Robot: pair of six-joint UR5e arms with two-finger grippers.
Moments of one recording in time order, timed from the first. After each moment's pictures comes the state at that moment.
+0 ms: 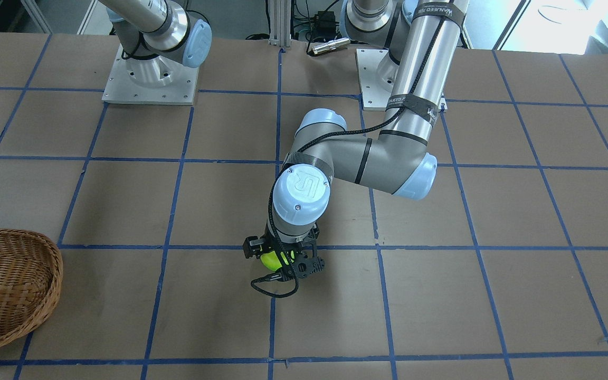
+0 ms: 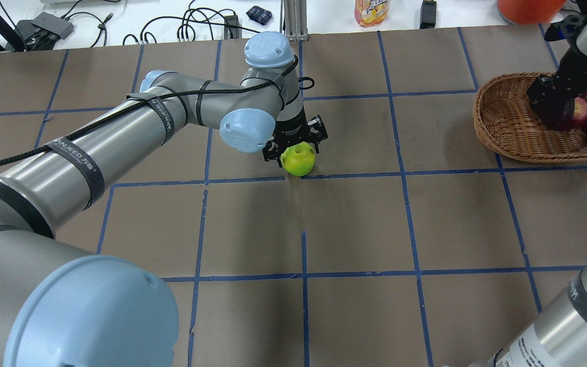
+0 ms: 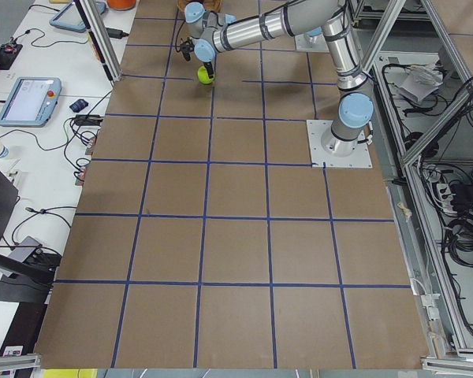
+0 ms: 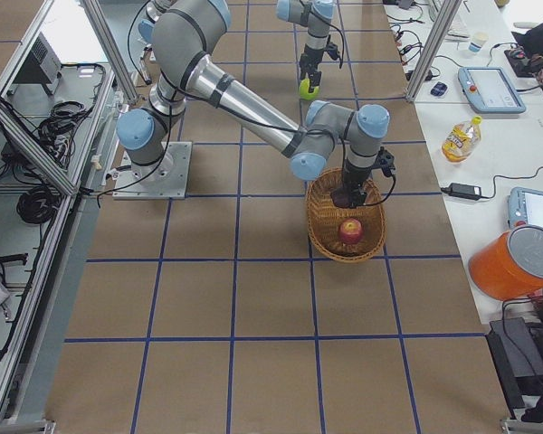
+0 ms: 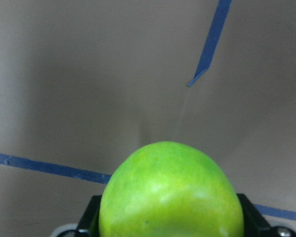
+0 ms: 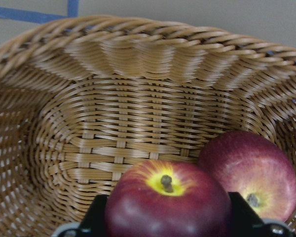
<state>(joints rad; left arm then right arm) -1.87 -2.16 -1.47 -1.11 1.43 -0.59 1.09 -1.00 1.45 -2.06 -1.63 -0.61</state>
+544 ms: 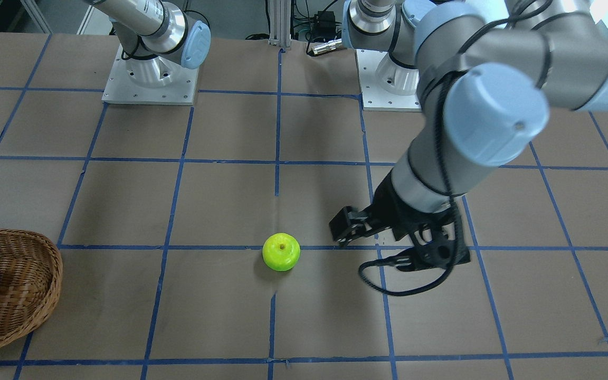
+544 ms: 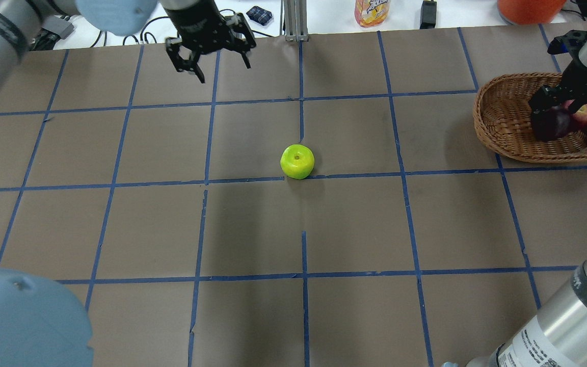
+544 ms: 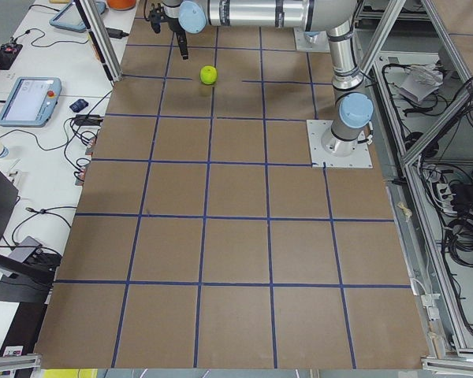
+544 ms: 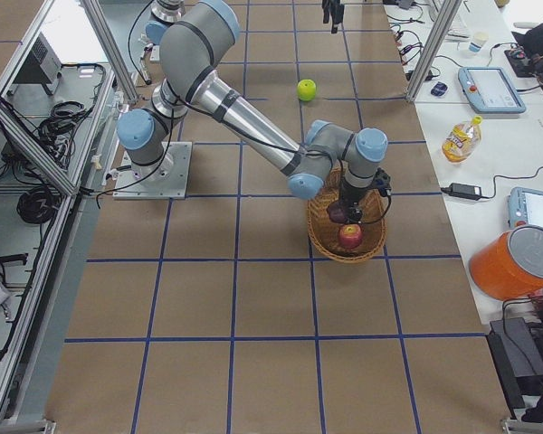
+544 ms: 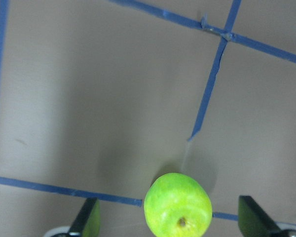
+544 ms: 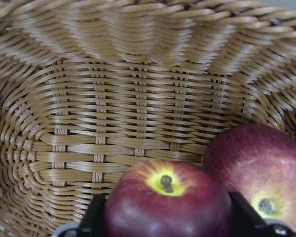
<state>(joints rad) -1.63 -1.98 -1.15 -1.62 1.43 -0.23 1.08 -0.99 1.45 -2.04 -1.63 -0.60</state>
